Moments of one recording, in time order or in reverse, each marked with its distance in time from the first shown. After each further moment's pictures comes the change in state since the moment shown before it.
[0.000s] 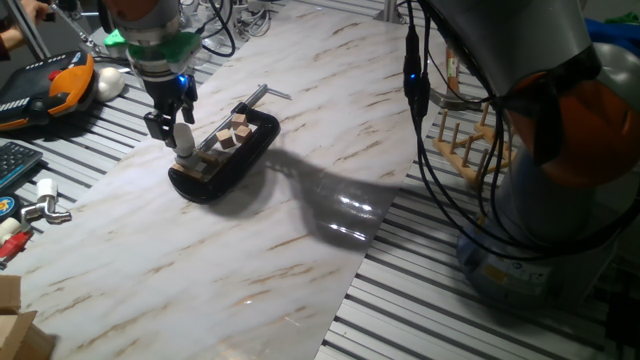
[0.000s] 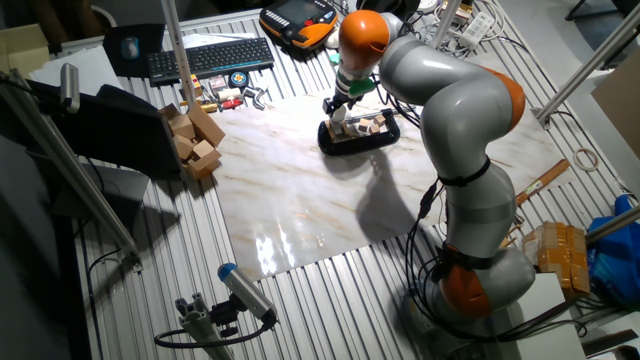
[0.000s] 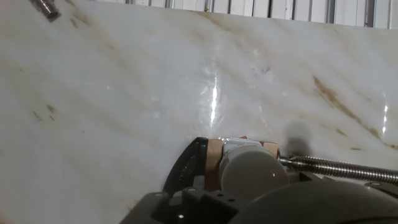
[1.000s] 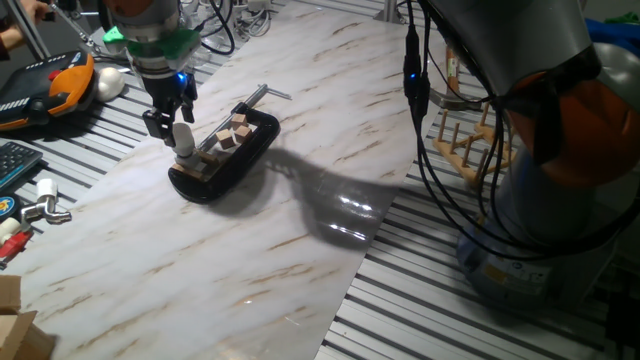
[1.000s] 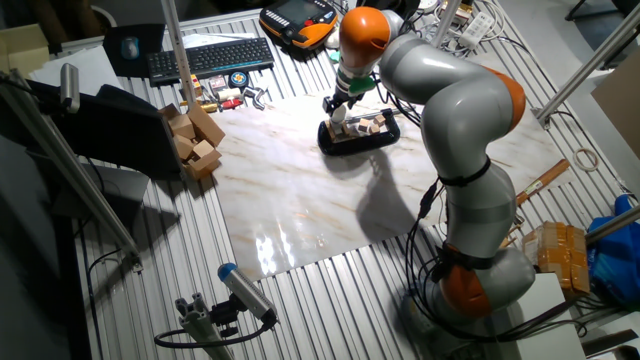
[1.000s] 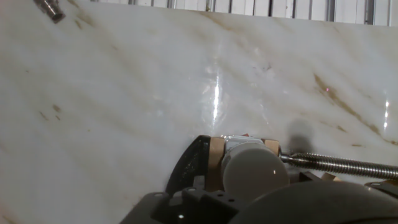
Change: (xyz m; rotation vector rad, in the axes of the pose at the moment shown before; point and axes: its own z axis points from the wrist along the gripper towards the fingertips) arm 0.001 0.002 -0.001 -0.010 0.004 0.011
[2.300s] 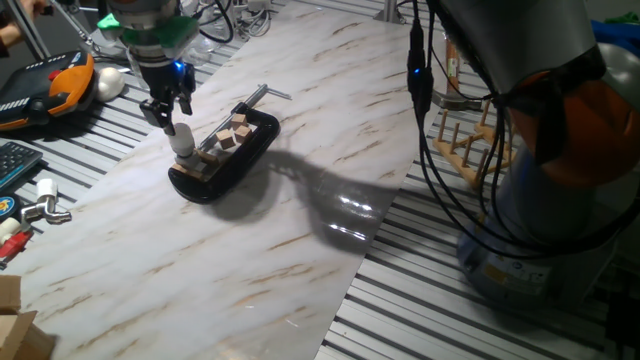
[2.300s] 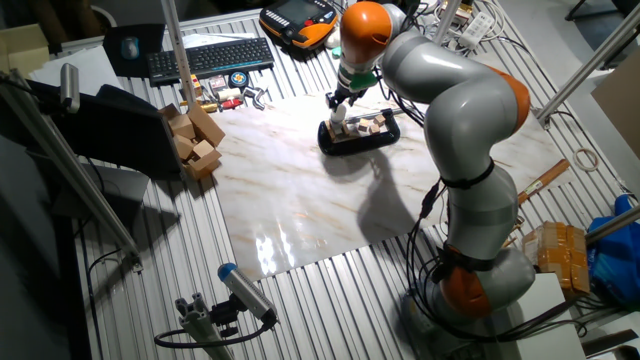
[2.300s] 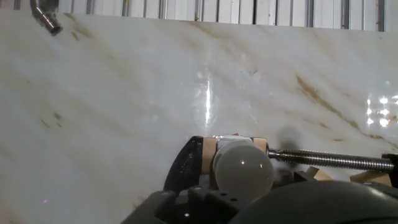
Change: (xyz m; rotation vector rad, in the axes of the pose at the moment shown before) arm 0.000 -0.004 -0.026 0.021 -0.008 0.044
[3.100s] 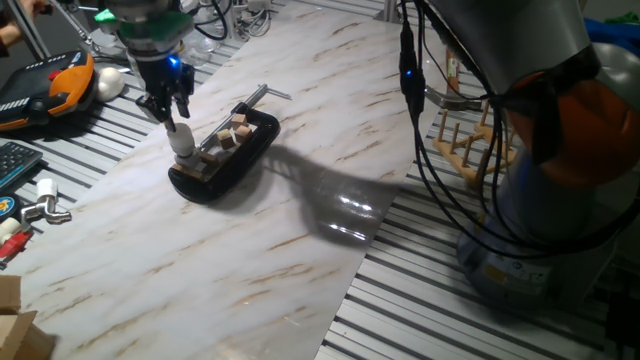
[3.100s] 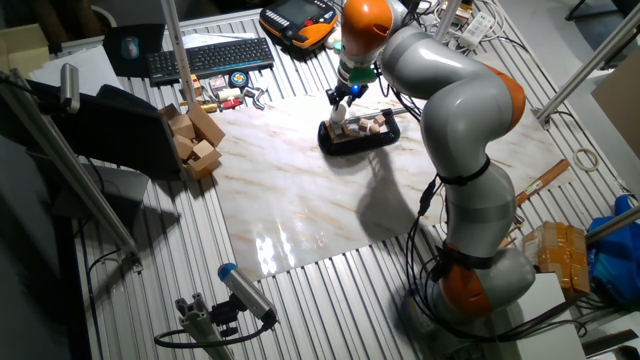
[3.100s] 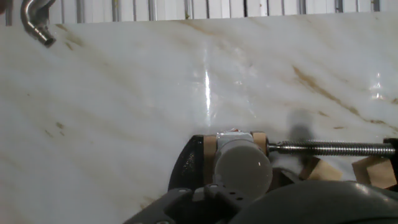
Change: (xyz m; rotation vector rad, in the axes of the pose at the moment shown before) arm -0.002 -0.001 -0.006 -0.009 0.048 0.060
